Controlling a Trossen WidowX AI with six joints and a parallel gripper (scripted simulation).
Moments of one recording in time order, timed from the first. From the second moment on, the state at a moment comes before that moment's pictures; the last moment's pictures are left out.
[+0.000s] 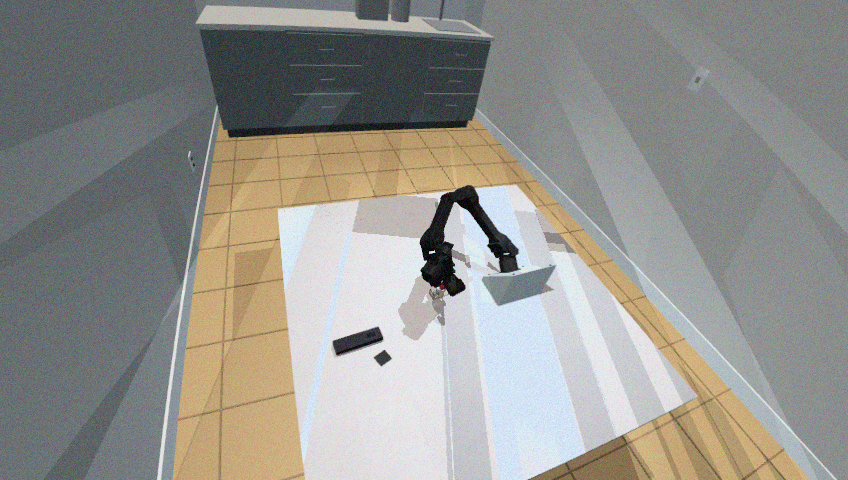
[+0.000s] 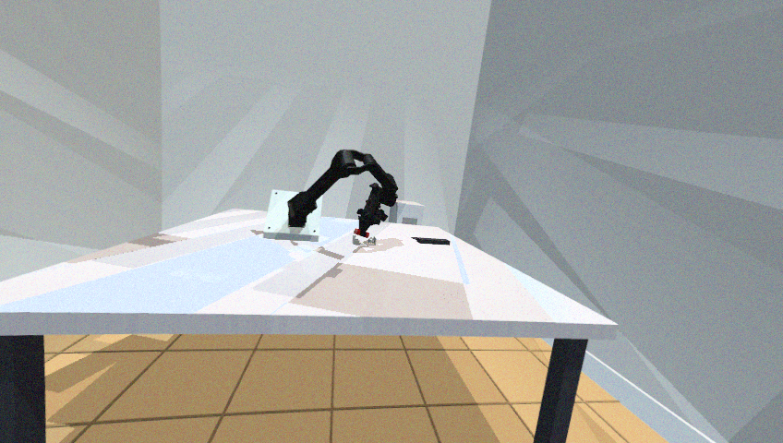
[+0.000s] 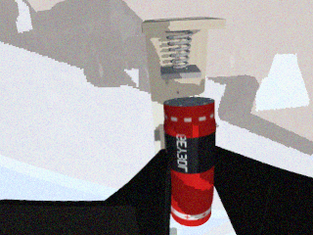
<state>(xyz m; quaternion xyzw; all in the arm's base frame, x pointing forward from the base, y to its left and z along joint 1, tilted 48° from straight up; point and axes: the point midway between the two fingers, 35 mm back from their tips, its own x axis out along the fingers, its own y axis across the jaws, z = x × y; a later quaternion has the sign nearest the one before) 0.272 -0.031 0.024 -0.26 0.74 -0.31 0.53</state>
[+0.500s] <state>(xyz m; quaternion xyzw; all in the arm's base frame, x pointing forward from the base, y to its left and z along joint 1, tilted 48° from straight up) 0.276 -0.037 0.019 -0.24 0.77 -0.33 0.49</state>
